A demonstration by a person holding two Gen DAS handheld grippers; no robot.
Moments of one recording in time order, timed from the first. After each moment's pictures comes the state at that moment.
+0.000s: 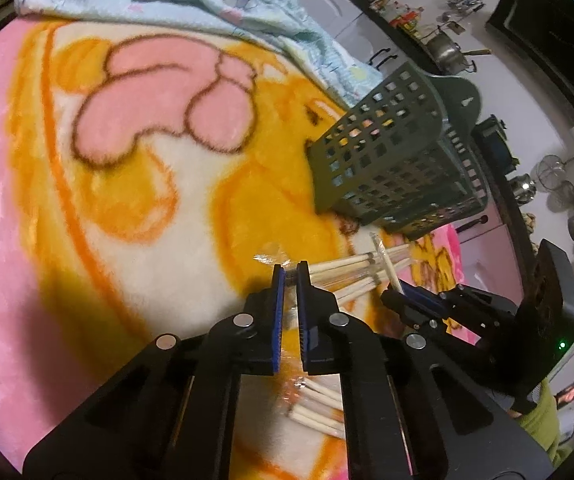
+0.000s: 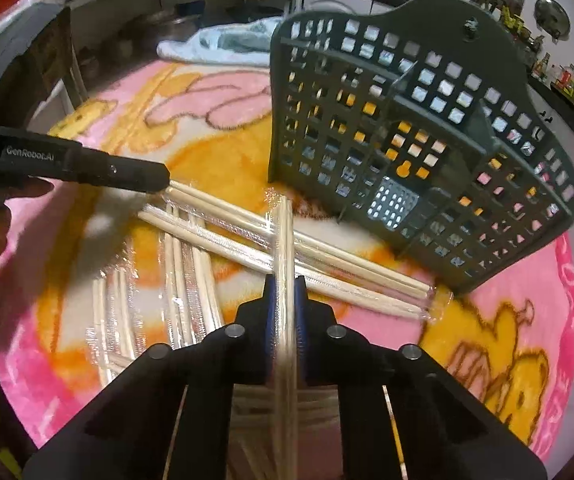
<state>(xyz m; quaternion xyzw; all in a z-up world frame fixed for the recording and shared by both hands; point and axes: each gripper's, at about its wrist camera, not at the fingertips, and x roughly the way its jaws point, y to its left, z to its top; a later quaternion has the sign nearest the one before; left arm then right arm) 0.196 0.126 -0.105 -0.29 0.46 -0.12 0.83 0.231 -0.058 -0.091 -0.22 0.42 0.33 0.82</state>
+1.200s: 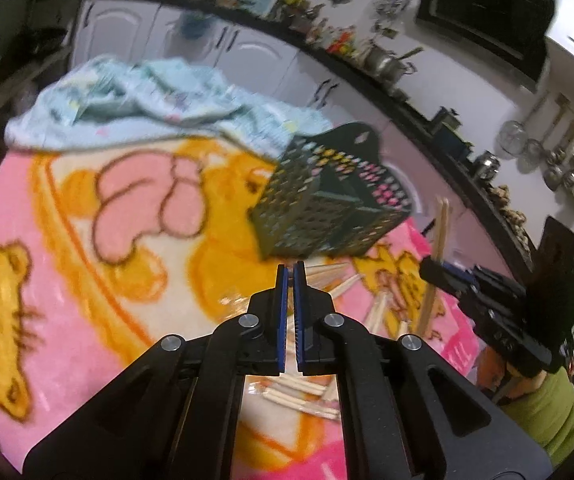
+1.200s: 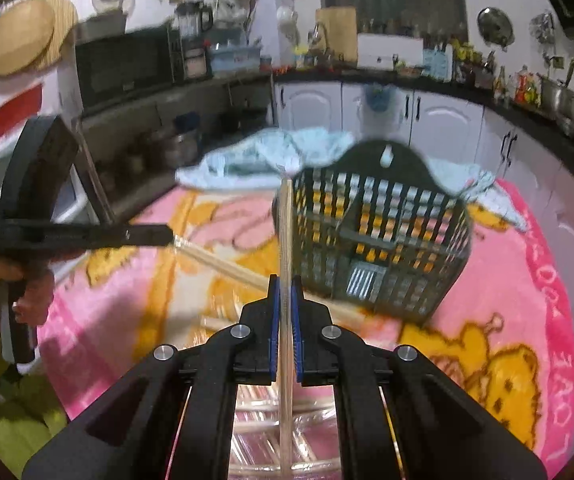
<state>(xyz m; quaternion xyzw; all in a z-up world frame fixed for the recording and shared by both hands) 0.155 0.113 -0.010 -0.19 0.36 -0.16 0.90 0.182 -0.116 0.002 -0.08 0.29 0.34 0.89</state>
